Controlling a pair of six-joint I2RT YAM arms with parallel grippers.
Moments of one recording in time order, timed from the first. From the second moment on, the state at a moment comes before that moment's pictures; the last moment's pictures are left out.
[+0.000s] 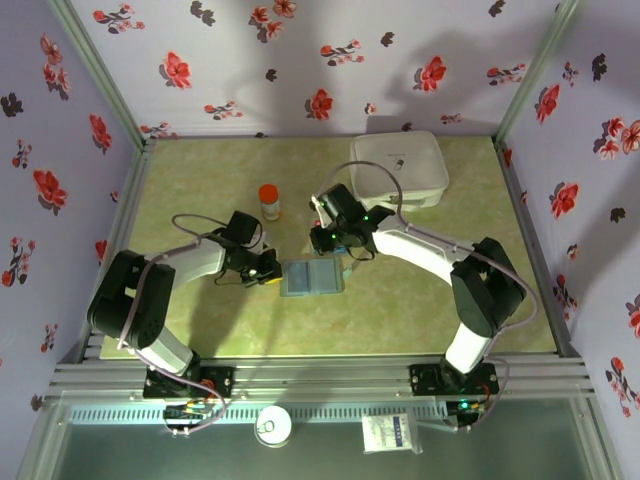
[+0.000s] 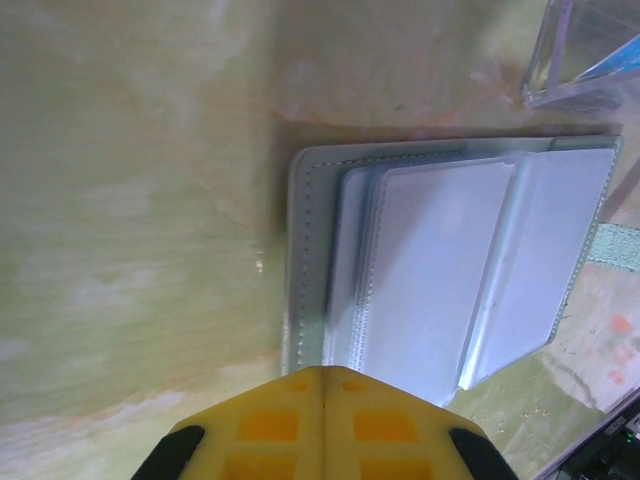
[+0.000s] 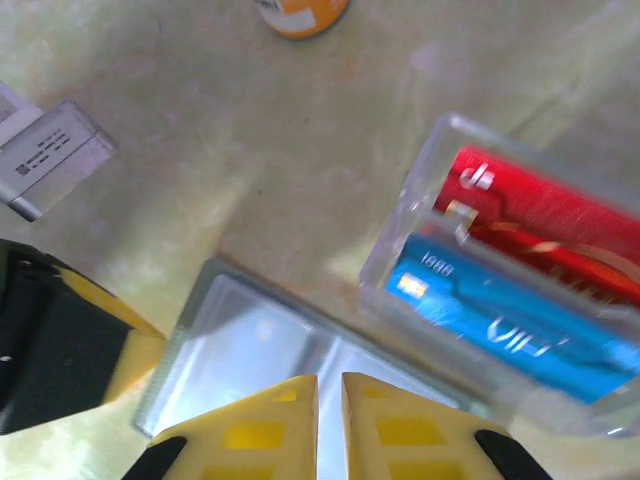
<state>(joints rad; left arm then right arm) -0.46 1.59 0.78 -0.38 0.48 -0.65 0.76 1.71 1.22 -0.45 -0.13 0.35</state>
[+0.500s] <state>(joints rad) -0.48 1.62 0.81 -0.41 0.46 -0.64 0.82 1.70 1.08 -0.30 -0.24 0.75</state>
